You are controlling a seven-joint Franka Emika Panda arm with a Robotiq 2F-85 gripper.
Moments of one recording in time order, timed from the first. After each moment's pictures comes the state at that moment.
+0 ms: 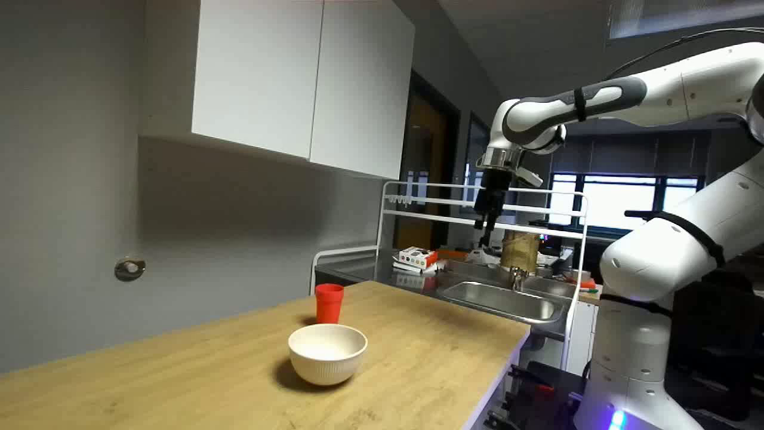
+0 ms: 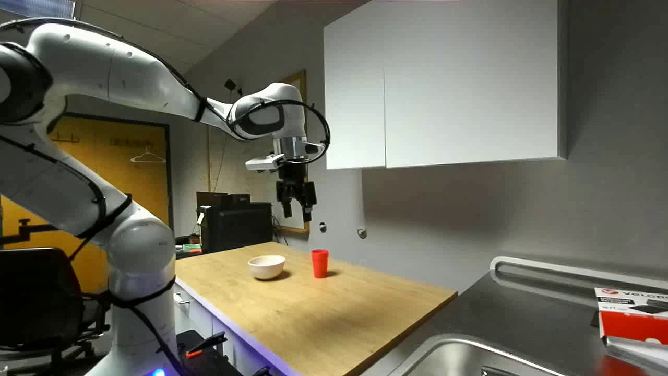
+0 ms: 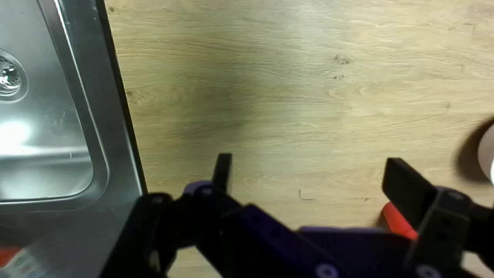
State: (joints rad) arm -0.13 -0.79 -0.21 -2.56 -0.10 1.89 -0.19
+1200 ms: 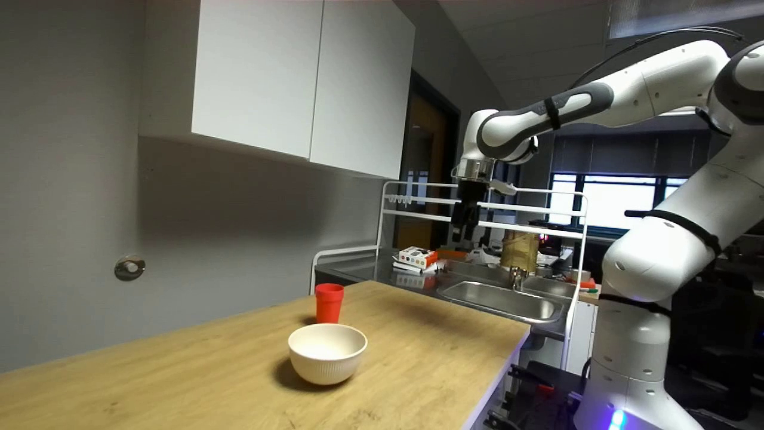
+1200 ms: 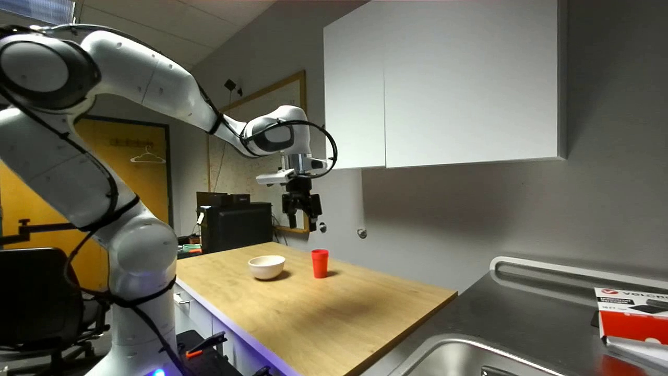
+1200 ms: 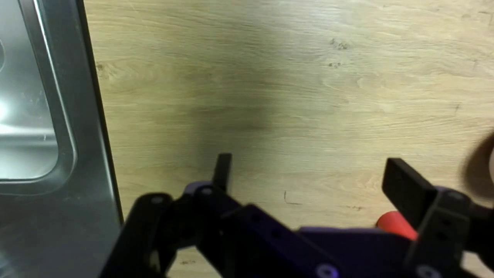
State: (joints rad) arm -0.07 -0.62 -0.13 -2.55 -0.10 2.02 -0.14
